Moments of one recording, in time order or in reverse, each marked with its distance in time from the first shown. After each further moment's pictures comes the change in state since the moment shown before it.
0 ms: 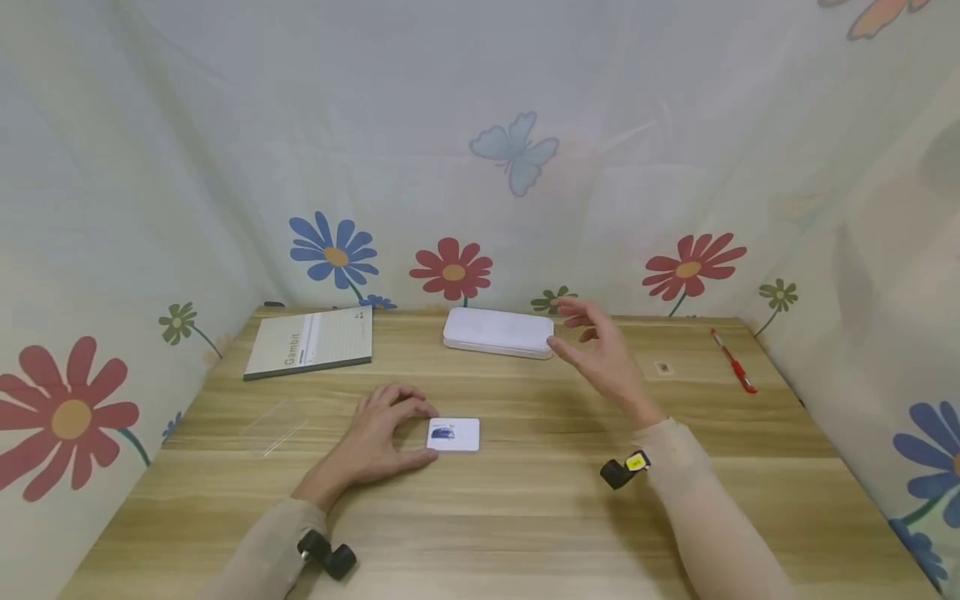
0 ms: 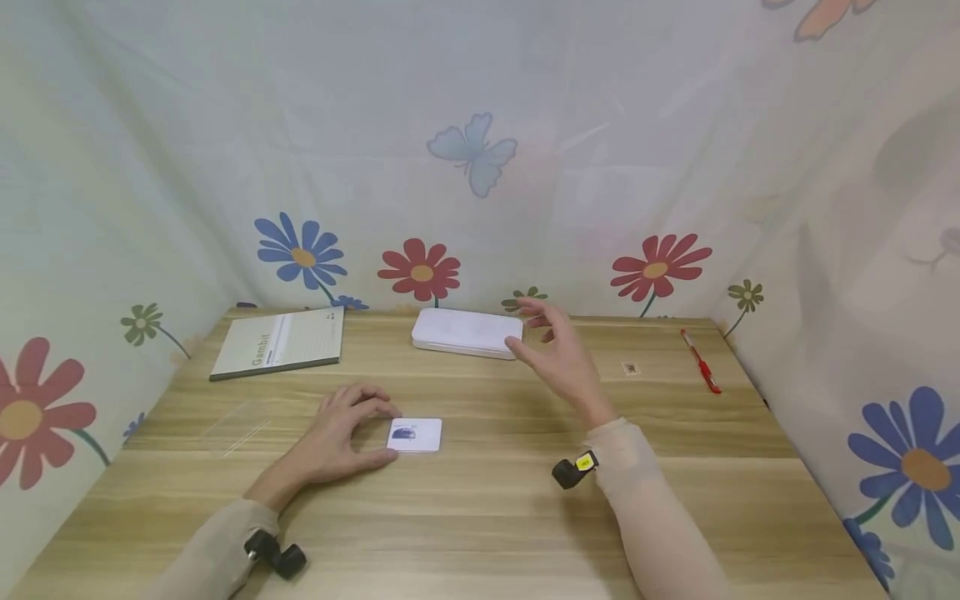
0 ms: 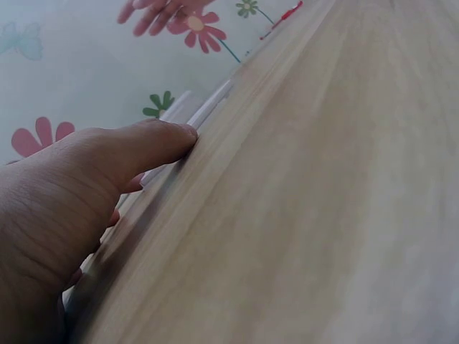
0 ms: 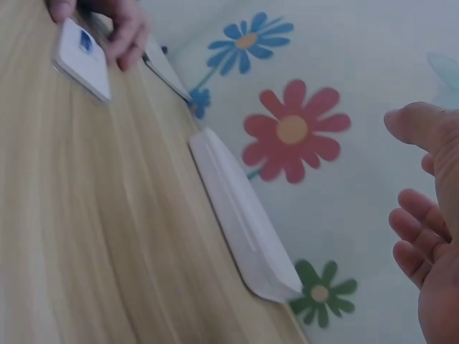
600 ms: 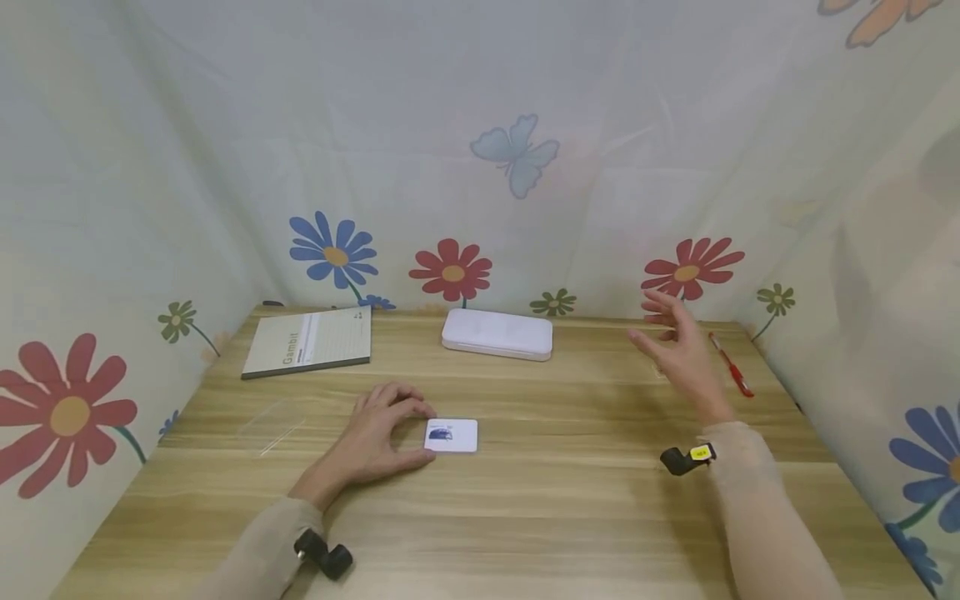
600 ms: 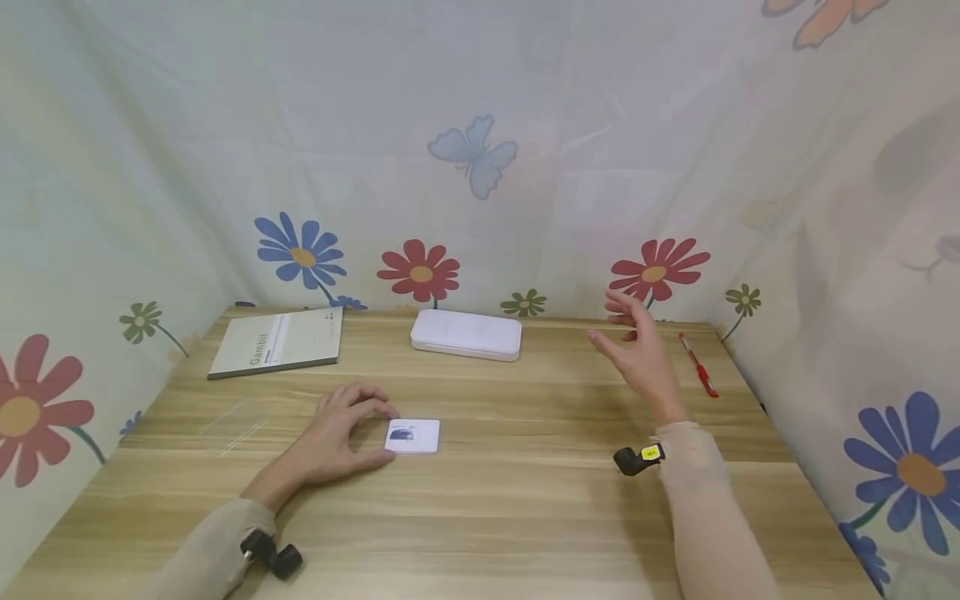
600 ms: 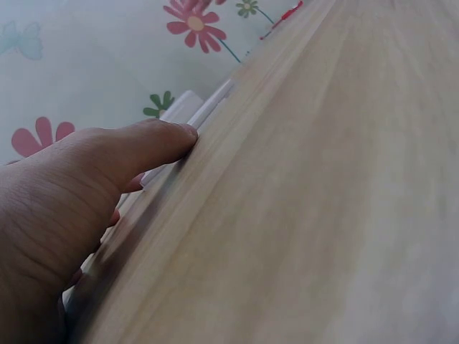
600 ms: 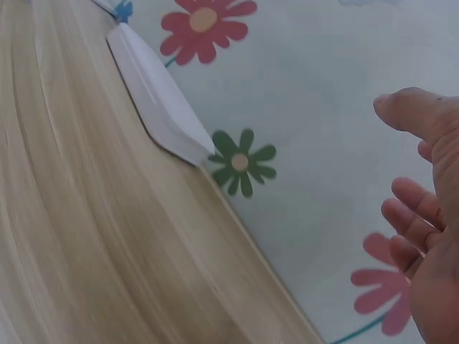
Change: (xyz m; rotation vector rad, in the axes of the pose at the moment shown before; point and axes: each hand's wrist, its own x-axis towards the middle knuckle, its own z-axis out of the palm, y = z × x) left_hand 0.001 -0.001 0.000 -0.003 0.001 0.001; right_hand -0.020 0.043 -0.098 -0.067 0.110 0.120
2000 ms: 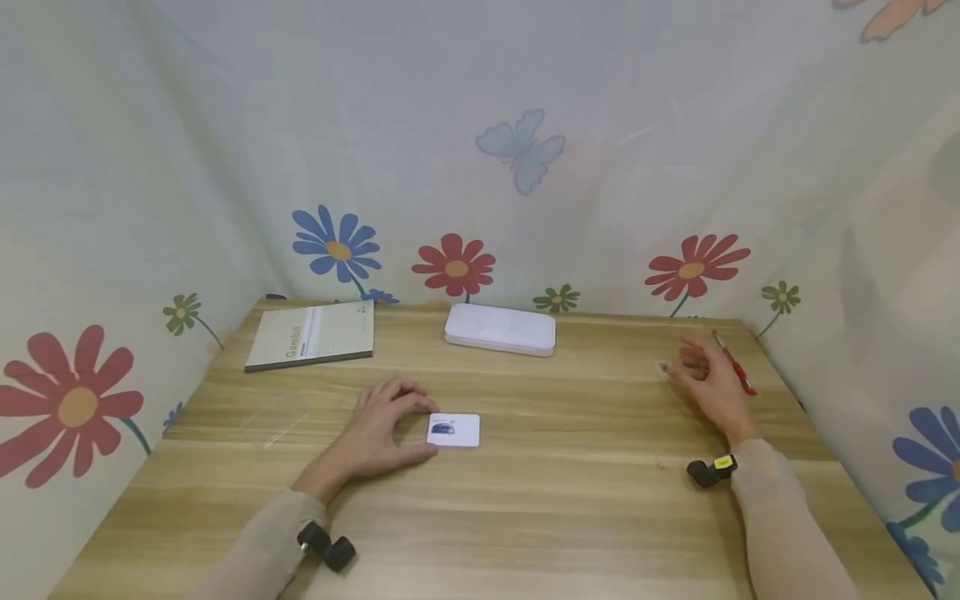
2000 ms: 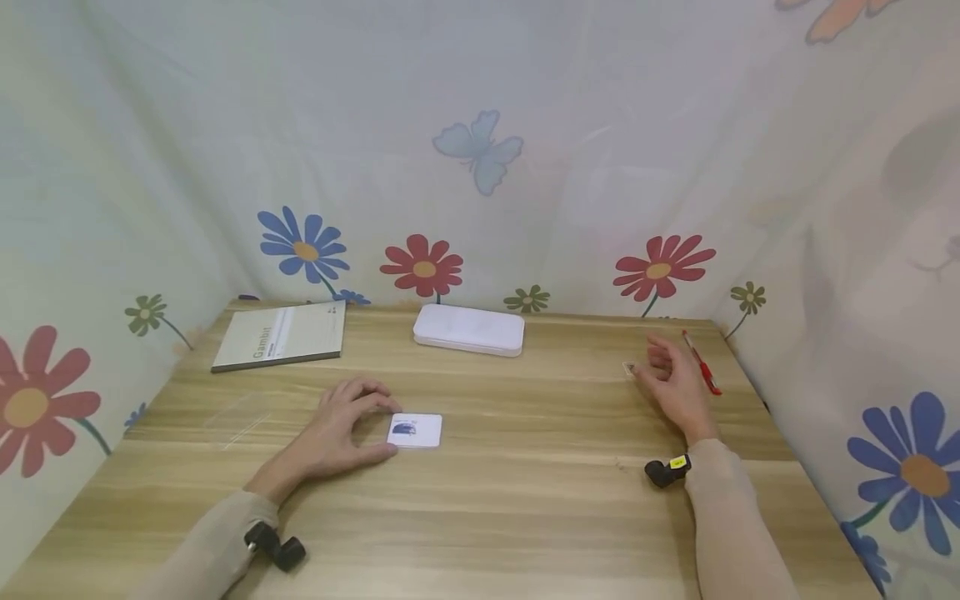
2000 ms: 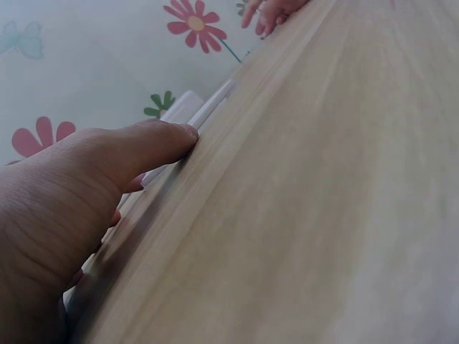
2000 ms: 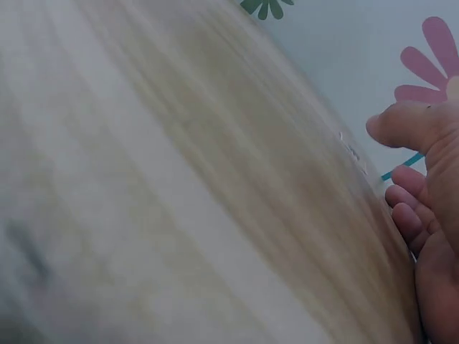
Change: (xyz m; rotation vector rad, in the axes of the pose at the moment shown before) left_hand -0.001 0.004 -0.003 0.004 -0.005 0.004; right_hand -0.041 0.075 -0.034 -0.110 -0.028 0.091
